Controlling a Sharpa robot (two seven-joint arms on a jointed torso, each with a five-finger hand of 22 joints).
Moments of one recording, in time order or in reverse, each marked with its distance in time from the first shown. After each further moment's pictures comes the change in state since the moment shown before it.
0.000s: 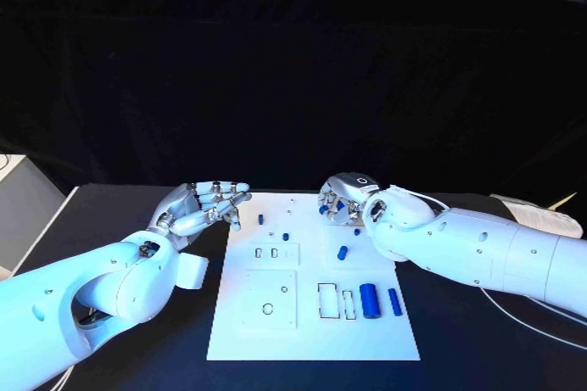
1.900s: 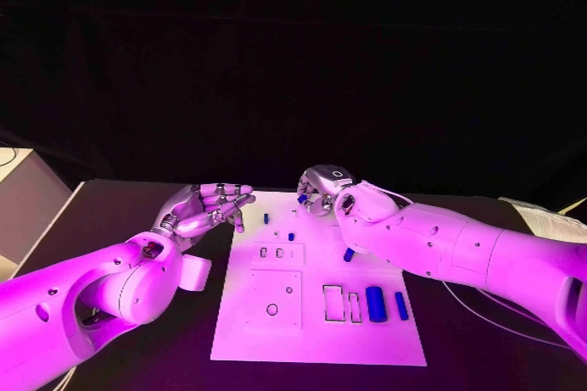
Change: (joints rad) left arm 0.001 0.000 0.003 0.007 -0.004 0.003 -0.009; left_hand 0.000 0.000 0.000 0.000 0.000 0.000 0.000 0.000 0.001 0.000 0.000 0.000 0.000 0.000 0.000 0.004 0.001 0.000 -0.007 0.000 0.003 0.002; right arm 0.001 0.196 0.010 -0.192 -0.001 -0.038 -0.024; right_hand 0.000 0.009 0.000 -0.005 -0.005 -0.010 0.006 -0.007 0.009 0.000 0.000 -0.018 0.001 0.000 0.000 0.003 0.003 0.000 0.000 0.000 0.005 0.005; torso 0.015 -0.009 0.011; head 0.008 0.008
